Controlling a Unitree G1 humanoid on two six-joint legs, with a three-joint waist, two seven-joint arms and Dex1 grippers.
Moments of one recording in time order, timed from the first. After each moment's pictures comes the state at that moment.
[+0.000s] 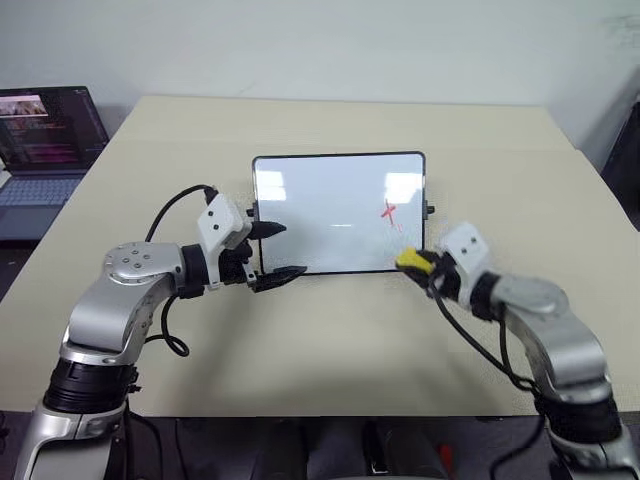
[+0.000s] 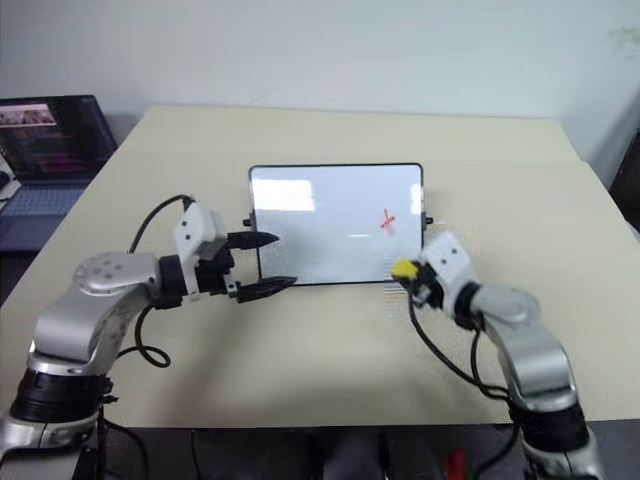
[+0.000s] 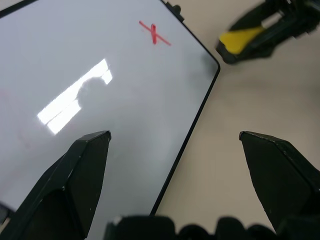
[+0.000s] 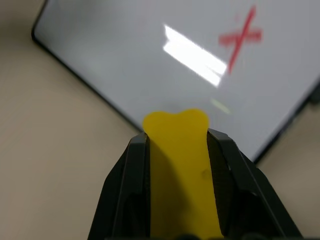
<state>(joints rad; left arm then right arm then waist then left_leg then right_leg) -0.41 0.73 0.02 -0.22 -0.41 0.52 -0.99 -0.24 -0.45 0.03 -0.53 0.09 0.86 0.67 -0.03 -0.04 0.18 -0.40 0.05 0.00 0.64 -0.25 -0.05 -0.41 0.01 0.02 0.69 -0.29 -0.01</state>
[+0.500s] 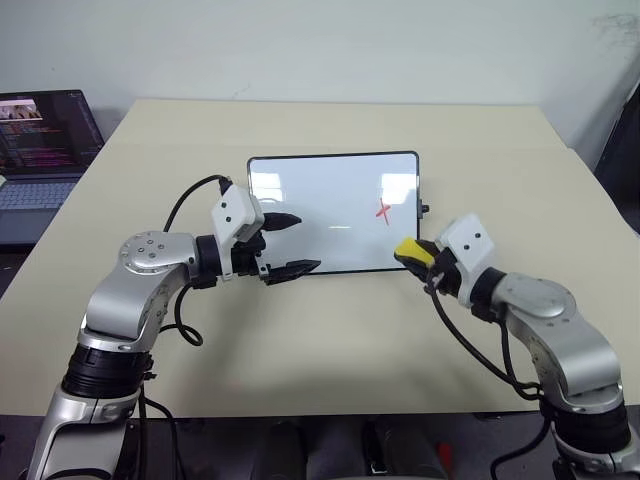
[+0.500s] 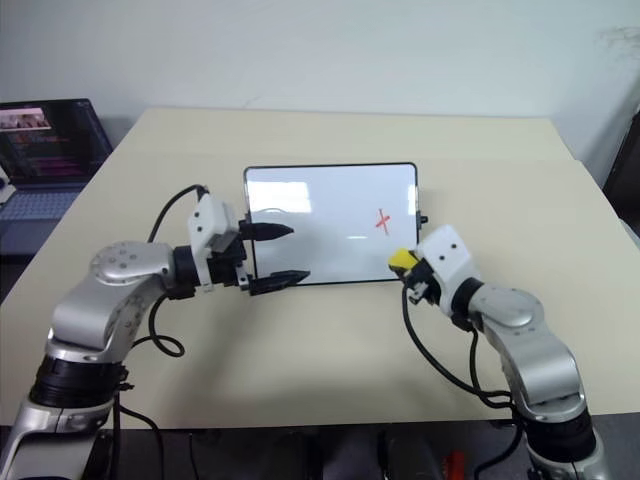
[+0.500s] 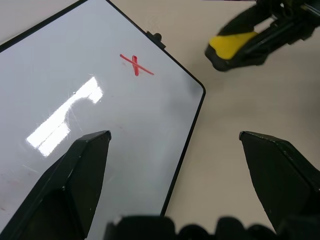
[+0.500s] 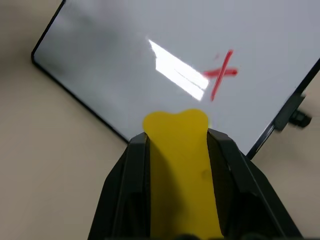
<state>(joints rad) -0.47 0.71 -0.02 -0.19 -0.41 0.49 -1.01 -0.34 -0.45 0.07 -0.59 0.13 0.88 0.55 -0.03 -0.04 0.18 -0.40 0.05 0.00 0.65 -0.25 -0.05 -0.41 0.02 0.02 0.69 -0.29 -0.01</state>
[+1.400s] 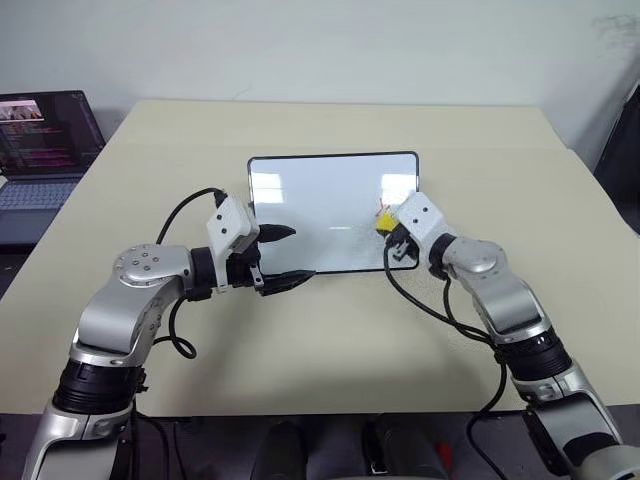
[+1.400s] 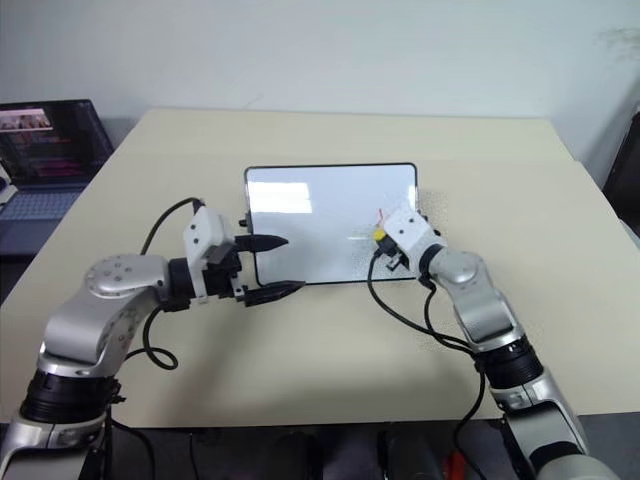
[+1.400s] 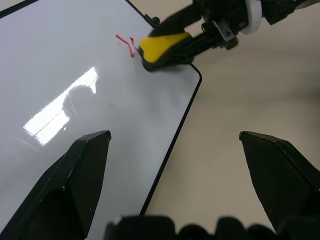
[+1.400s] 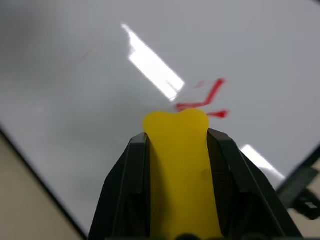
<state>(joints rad) -0.40 0.73 0.01 -0.24 -0.42 0.52 -0.99 -0.61 -0.38 0.24 -0.05 -0.07 0.54 0.44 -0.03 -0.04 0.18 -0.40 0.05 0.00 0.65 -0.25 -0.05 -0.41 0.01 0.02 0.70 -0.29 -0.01</state>
